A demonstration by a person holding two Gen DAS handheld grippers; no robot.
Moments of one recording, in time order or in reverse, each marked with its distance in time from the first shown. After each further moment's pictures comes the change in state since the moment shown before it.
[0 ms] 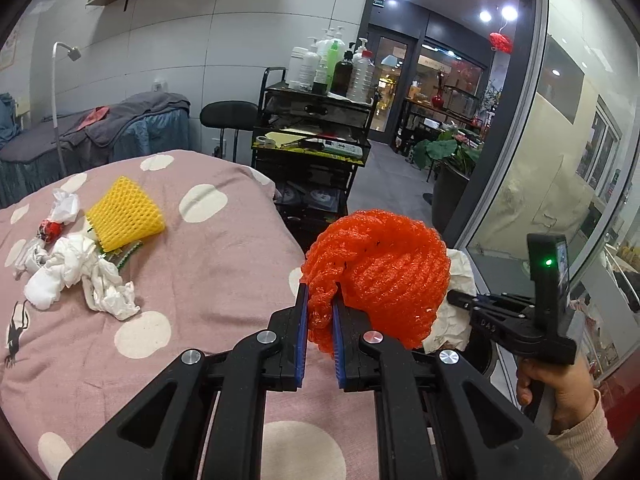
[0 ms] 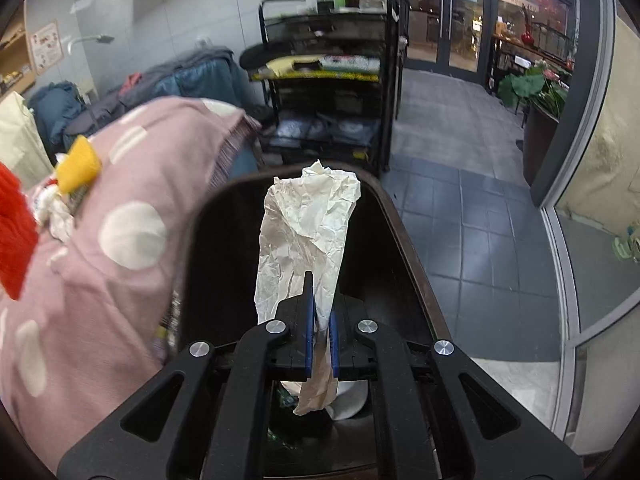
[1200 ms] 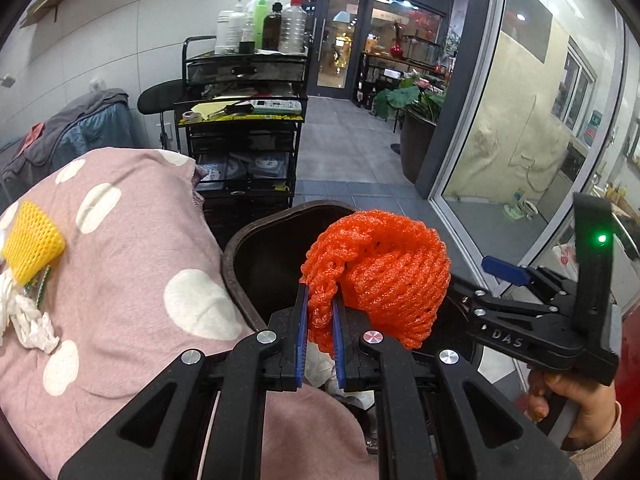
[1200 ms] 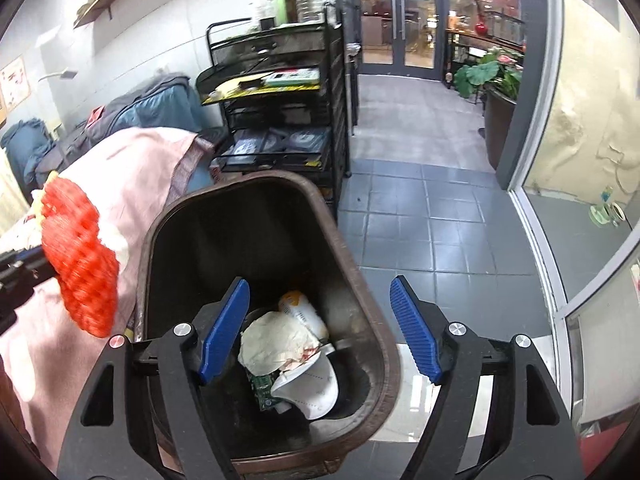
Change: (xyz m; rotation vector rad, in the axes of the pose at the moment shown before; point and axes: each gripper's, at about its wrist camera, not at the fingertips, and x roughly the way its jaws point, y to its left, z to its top) left arm 0.071 -0.077 0.001 0.155 0.151 -0.080; right arm -0.025 -0.042 -0.011 0.137 -0.076 -0.097
